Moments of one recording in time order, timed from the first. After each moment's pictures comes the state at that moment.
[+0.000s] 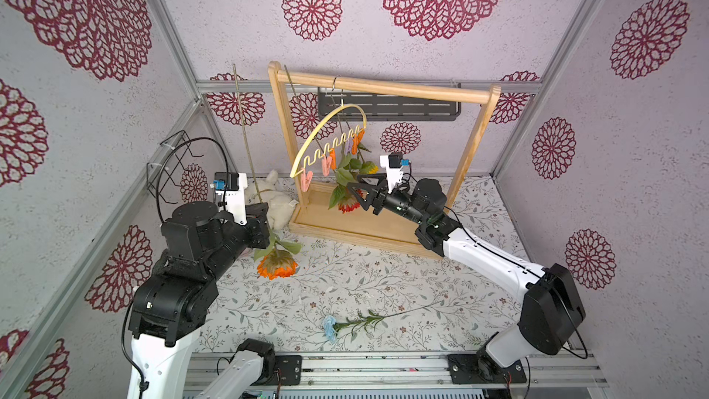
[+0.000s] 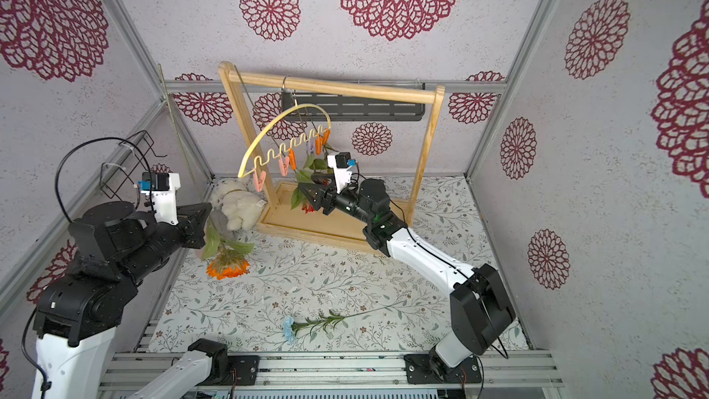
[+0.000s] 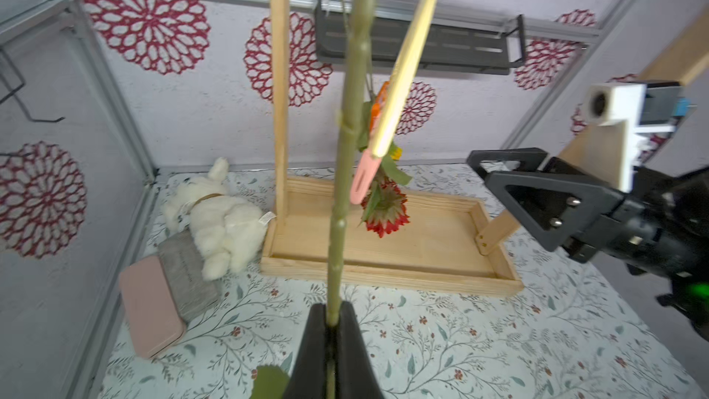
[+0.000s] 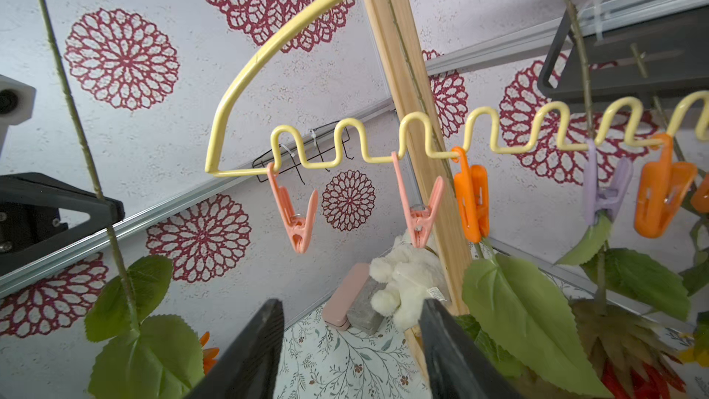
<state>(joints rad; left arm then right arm) -0.21 0.91 1.52 -0.99 -0.06 -0.17 0.70 1.57 1.25 0.49 -0.39 0.42</state>
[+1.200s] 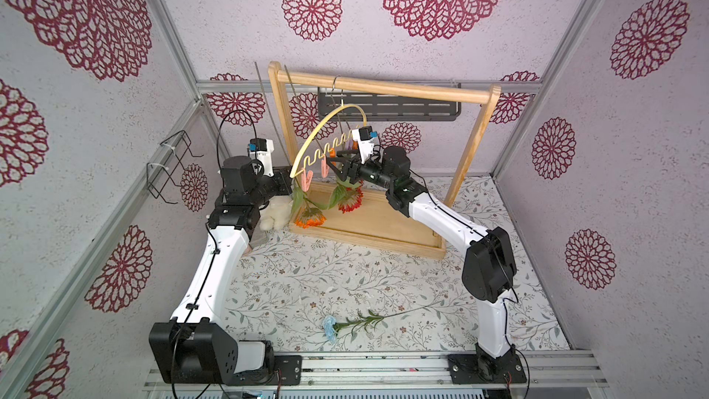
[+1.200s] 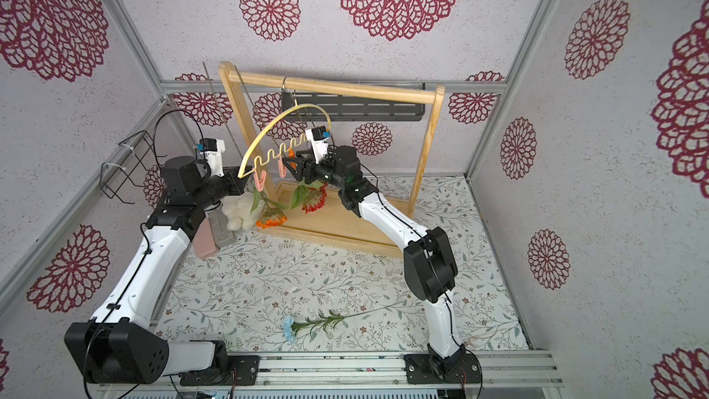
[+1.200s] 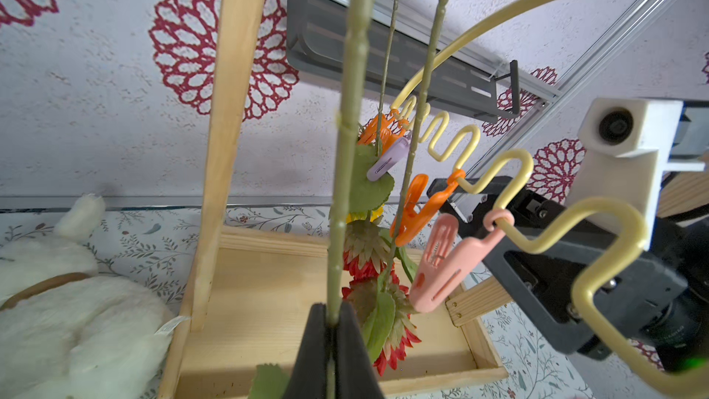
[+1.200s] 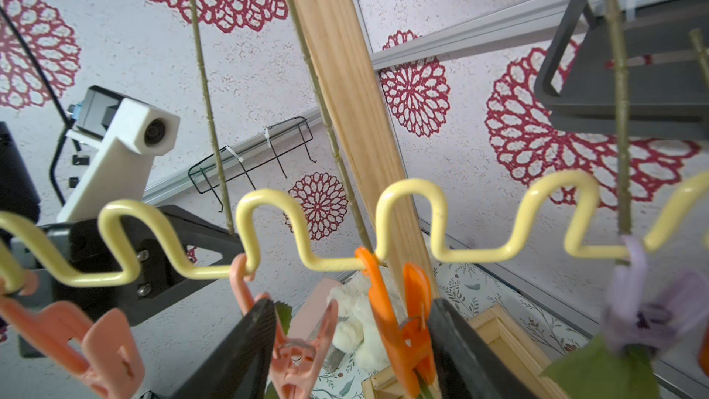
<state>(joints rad) -0.01 1.37 1.32 -0.21 0.43 -0.31 0.65 2.03 1.85 0.28 -0.49 0.39</state>
